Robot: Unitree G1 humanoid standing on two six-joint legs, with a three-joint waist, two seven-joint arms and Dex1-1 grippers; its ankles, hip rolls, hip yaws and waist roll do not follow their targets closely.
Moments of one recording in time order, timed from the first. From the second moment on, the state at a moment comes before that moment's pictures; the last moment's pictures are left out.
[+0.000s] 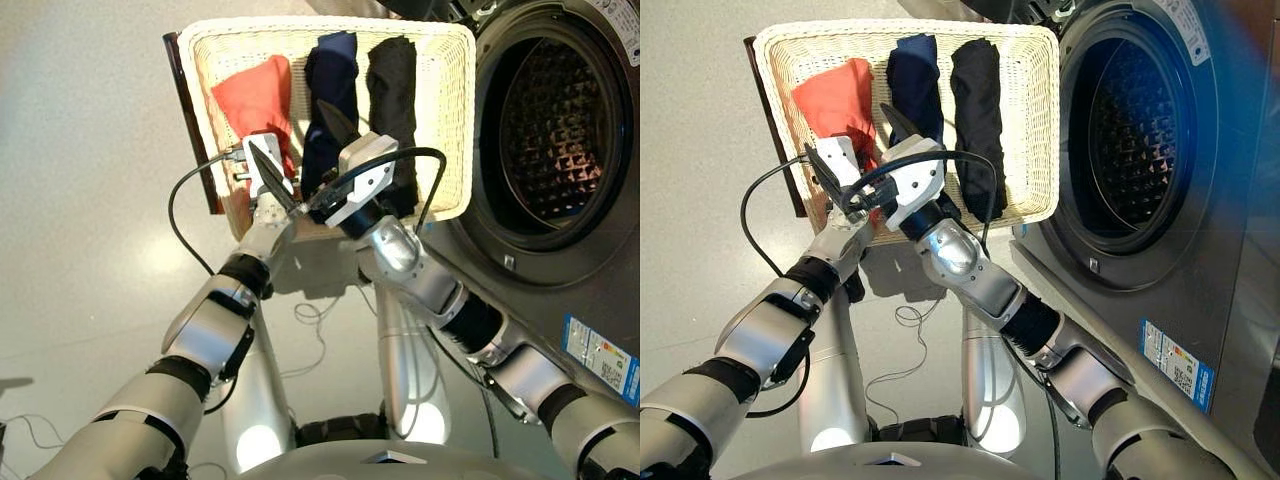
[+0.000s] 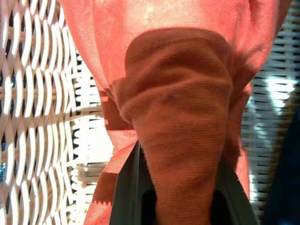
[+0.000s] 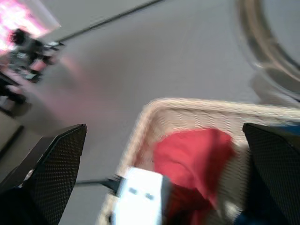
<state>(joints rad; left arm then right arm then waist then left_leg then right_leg) -0.87 0.21 -0.43 0.90 -0.52 -0.23 0.50 -0.65 -0.33 0.69 -0.02 0.50 -0.27 -0.16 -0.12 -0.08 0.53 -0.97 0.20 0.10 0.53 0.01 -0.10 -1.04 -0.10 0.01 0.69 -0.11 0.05</state>
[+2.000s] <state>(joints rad) -0.55 0.71 -0.66 -0.03 0.06 -0.29 0.37 -0.78 -0.51 0.75 -0.06 0.79 -0.20 -0.06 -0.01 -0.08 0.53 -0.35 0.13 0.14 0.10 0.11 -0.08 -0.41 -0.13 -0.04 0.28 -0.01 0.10</state>
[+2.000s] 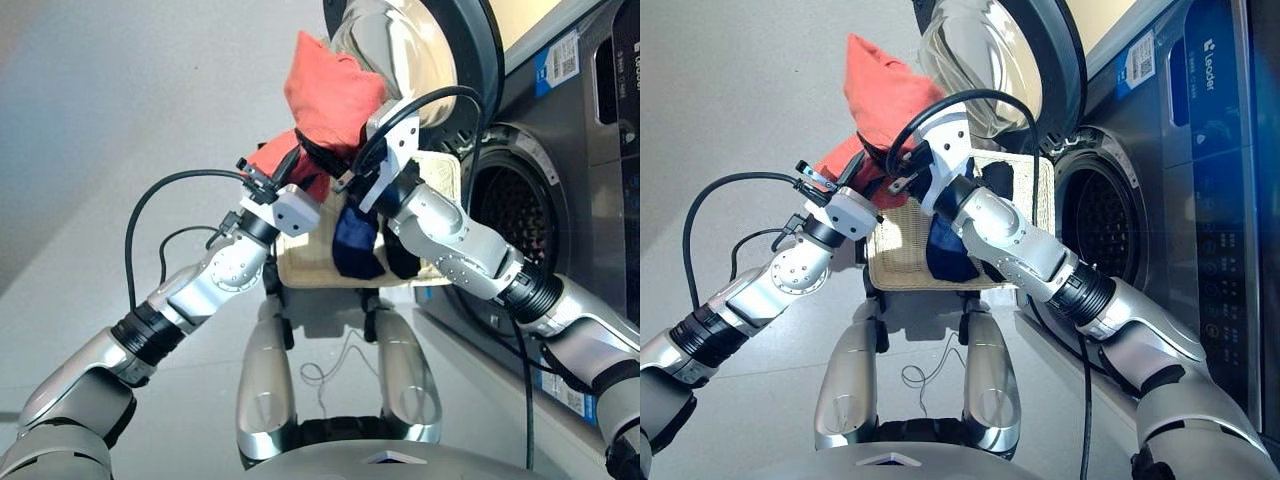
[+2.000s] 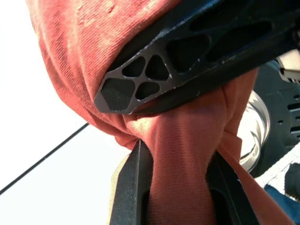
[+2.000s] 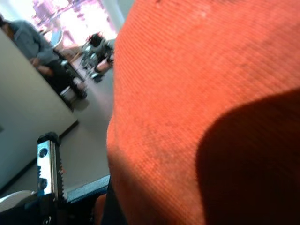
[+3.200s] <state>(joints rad) -0.63 0.58 -0.75 0.02 0.08 -0.35 0.50 -0.67 -0.39 0.32 1.02 0.30 -0.22 -0.59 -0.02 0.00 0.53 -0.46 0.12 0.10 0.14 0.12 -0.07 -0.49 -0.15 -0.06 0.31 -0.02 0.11</state>
